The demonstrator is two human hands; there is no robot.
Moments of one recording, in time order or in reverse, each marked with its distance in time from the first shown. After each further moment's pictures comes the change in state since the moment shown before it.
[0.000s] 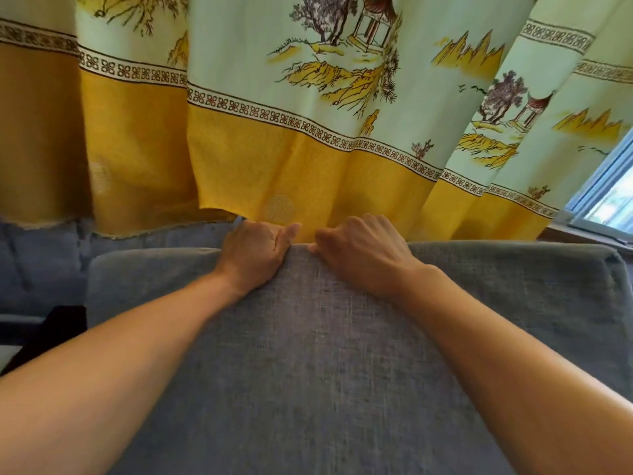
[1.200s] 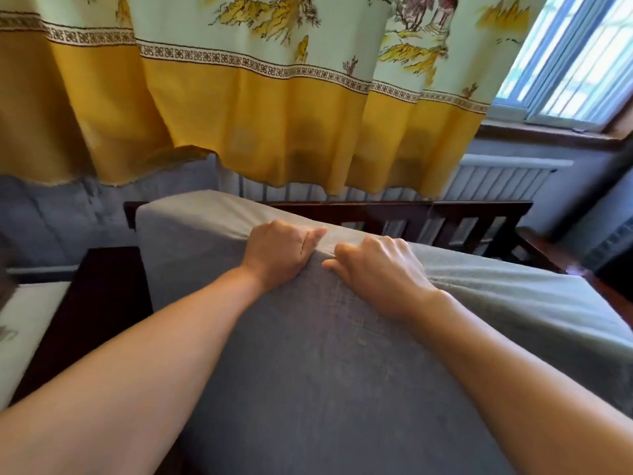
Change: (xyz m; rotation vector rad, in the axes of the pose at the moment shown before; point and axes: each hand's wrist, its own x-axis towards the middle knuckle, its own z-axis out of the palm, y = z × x) left_hand -0.152 0.183 -0.009 0.187 -0.153 0.252; right_hand -0.258 -0.062 -0.012 0.263 0.035 0.229
